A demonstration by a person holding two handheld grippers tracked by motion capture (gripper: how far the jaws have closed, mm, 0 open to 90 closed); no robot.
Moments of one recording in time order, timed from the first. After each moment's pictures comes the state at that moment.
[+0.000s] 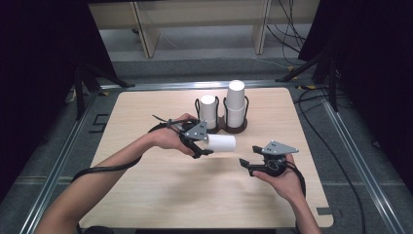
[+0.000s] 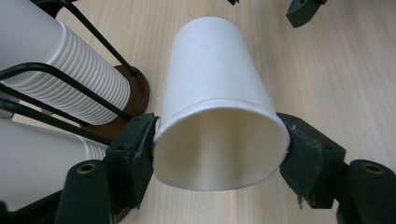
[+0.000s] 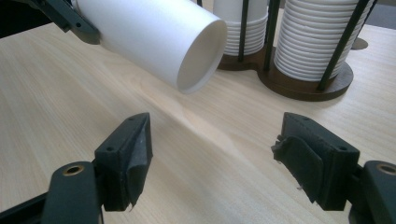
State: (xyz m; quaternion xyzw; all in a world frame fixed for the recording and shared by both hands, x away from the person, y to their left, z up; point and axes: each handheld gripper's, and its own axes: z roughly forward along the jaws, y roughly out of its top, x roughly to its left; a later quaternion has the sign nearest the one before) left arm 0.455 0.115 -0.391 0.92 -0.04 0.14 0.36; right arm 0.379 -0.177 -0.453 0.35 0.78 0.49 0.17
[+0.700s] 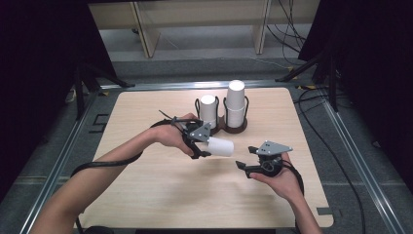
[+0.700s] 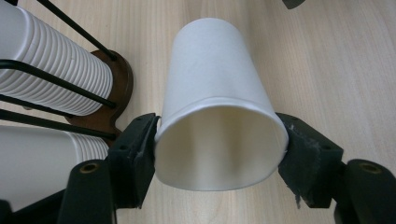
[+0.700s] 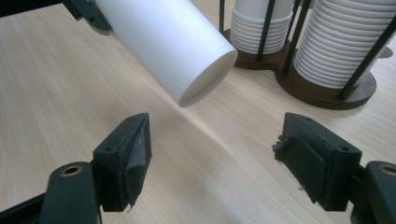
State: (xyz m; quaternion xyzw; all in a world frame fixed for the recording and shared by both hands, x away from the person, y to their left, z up) left arm 0.453 0.107 -0.383 0.94 -0.07 0.13 0.29; right arm 0.380 -0.167 -0.449 0.31 0.81 0.47 0.17
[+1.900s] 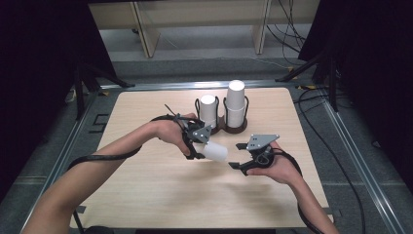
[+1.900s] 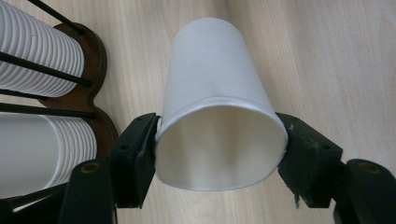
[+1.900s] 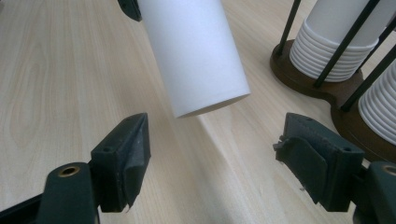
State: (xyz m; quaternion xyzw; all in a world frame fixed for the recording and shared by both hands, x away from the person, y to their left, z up) left arm 0.453 0.105 -0.372 0.97 -0.10 0.09 0.22; right arm 0.411 -0.150 -0.441 0.18 0.87 0.46 0.11
